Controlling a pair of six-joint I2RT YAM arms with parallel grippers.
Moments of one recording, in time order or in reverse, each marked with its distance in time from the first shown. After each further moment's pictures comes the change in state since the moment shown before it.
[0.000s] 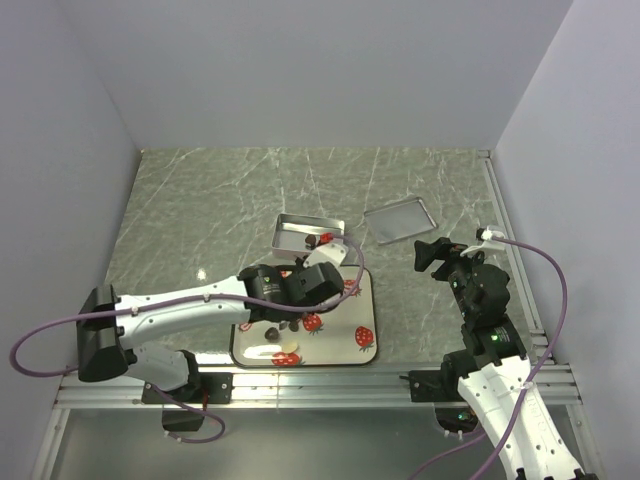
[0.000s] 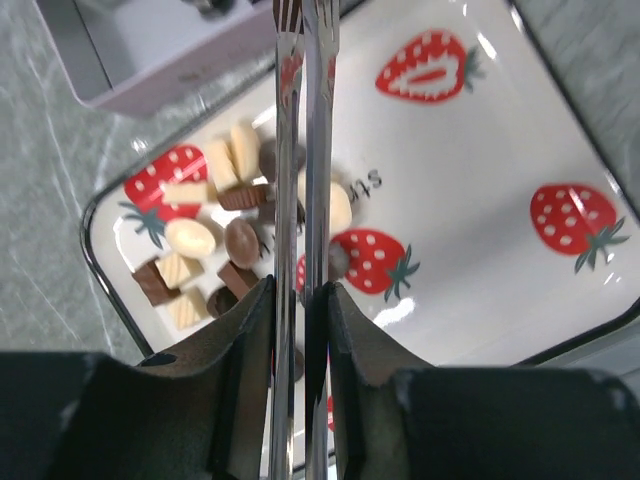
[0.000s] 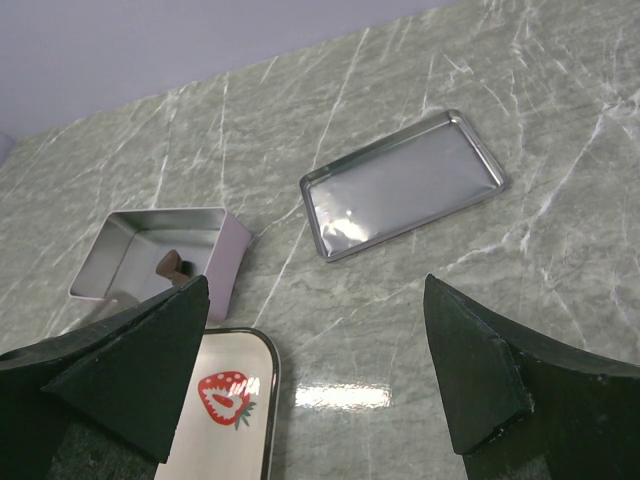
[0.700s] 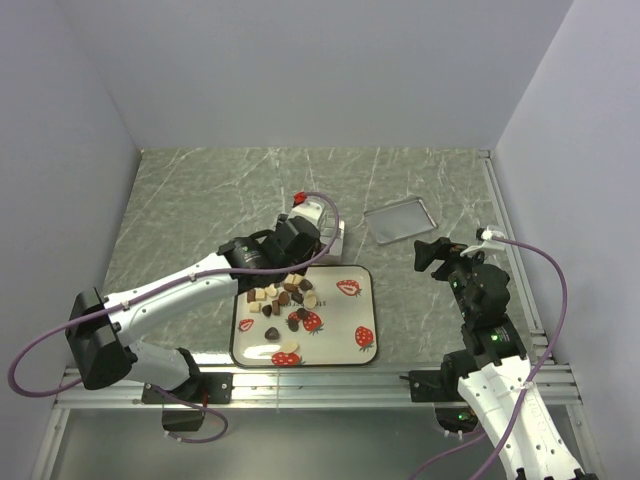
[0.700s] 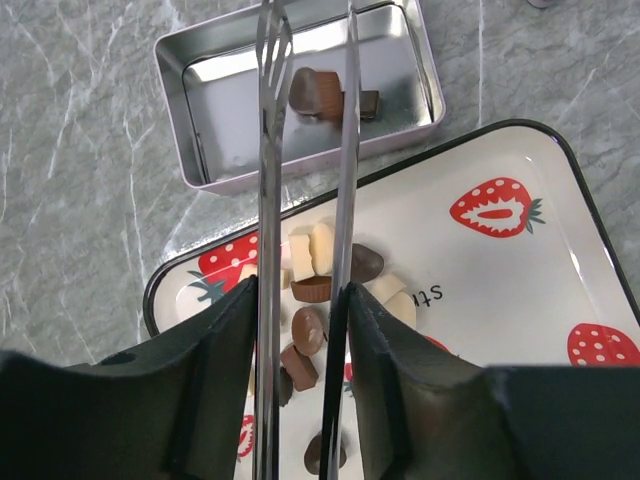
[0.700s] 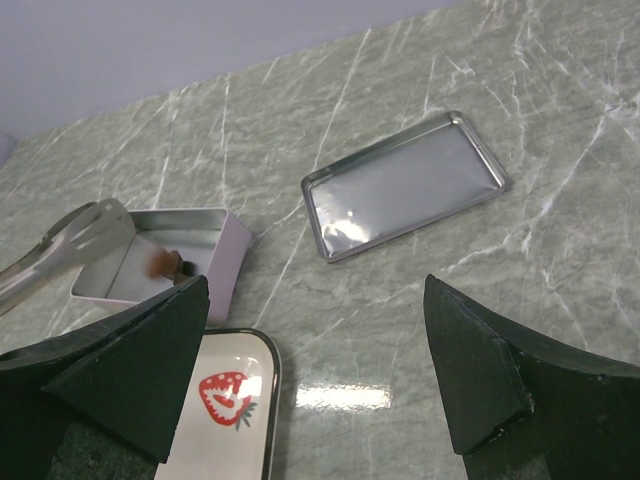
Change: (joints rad) left arm 0.277 -0.038 0.027 0.161 0.069 0.134; right arm 0.000 0.000 0.000 0.003 -0.002 0.000
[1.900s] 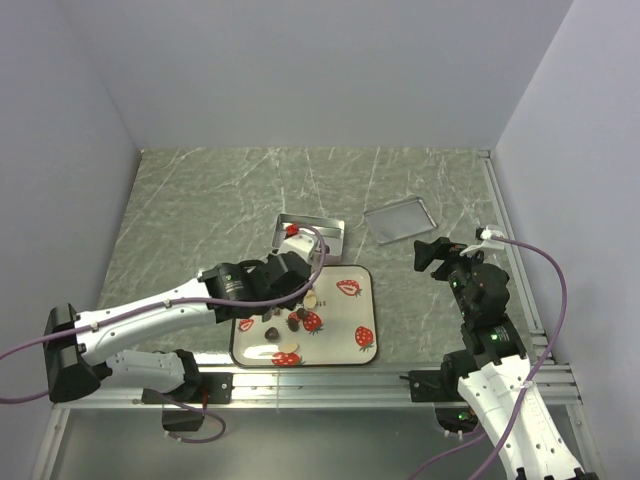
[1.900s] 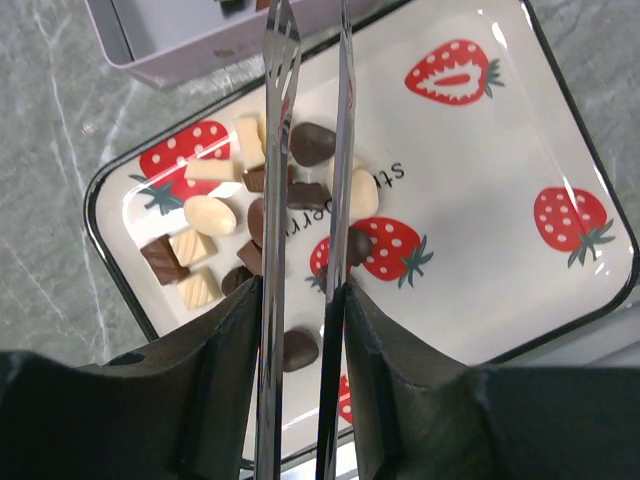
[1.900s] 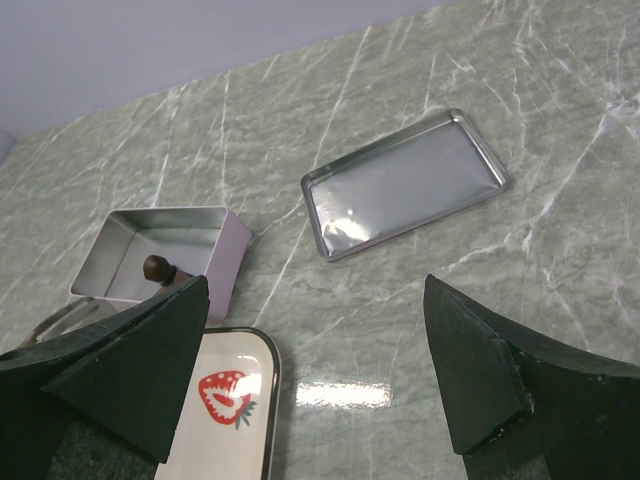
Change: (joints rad) left arm -0.148 -0.166 -0.128 -0.134 0.035 -0.135; right arm 0.000 0.006 0.000 0.002 -0.002 0.000
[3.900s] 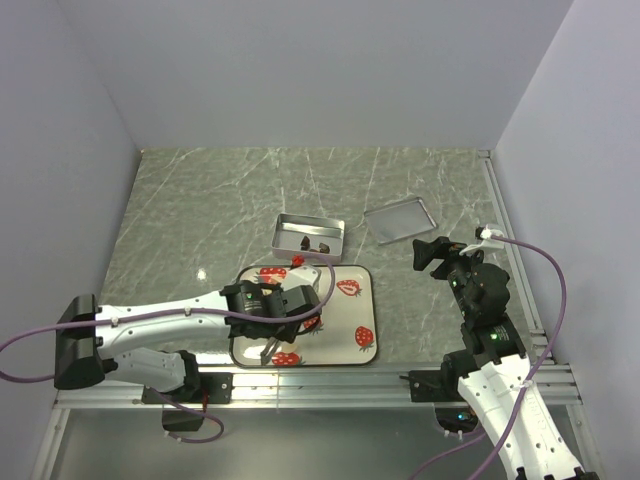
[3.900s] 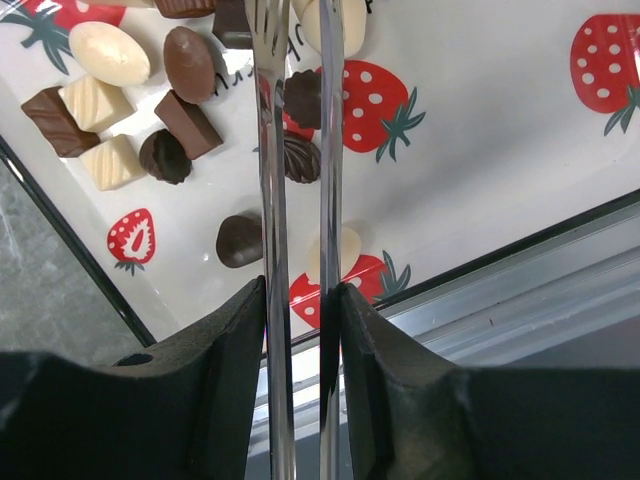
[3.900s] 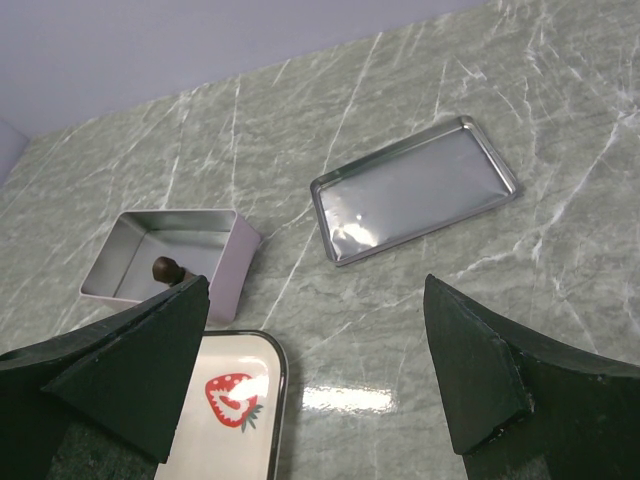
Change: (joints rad) left arm -0.156 0.055 -0.065 -0.161 0.072 -0.253; right arm 0.000 0.005 0.000 0.021 -0.018 0.000
